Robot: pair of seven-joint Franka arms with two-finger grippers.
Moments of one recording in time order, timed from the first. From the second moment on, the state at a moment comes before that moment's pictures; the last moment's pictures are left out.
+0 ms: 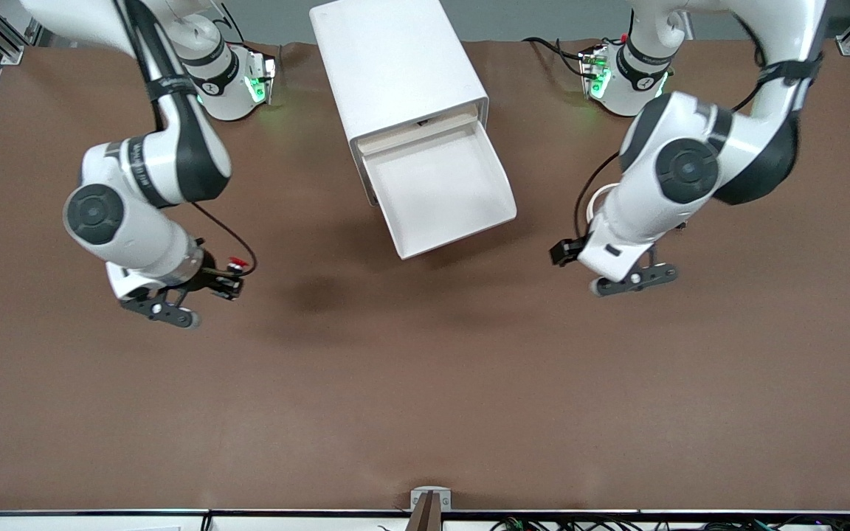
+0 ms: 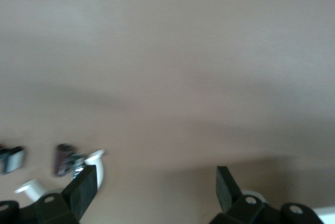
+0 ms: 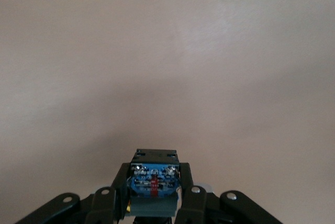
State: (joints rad) left arm -0.18 0.30 -0.29 -1.76 0.02 1.99 -0.67; right arm 0.30 0.29 -0.11 -1.84 0.05 2.09 0.46
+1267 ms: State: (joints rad) left arm -0.48 0.53 -0.33 -1.73 -0.16 2.06 -1.19; right arm -0.07 0.52 -0.11 -2.09 0.04 2.70 -0.12
